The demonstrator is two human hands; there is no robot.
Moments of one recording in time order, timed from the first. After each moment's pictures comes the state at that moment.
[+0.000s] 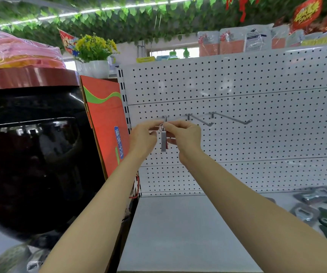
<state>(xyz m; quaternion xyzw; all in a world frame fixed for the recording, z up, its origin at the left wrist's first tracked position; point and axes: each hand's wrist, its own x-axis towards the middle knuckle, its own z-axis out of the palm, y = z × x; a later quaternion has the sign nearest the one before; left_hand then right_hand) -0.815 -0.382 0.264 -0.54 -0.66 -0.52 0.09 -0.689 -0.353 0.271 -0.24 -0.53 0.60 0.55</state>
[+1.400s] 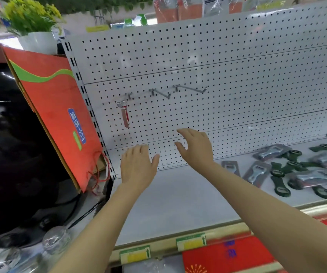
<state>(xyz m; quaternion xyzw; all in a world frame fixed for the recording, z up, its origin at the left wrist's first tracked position) -0.743 -0.386 0.137 -0.57 -0.78 -0.19 0.18 -0.584 -0.279 0.132 -0.38 -0.80 -0.01 0.46</state>
